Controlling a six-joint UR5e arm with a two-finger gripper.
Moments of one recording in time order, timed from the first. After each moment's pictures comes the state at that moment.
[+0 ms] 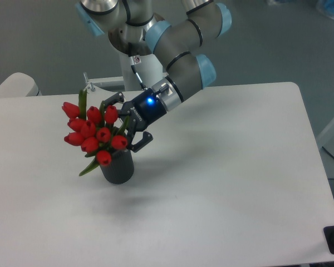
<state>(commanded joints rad) 2.62 -1.73 -2.12 -1.09 0.22 1.62</state>
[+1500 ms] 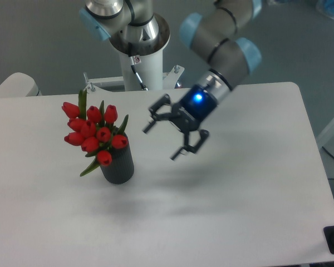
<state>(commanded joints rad) 2.81 -1.88 -1.77 -1.10 0.59 1.58</state>
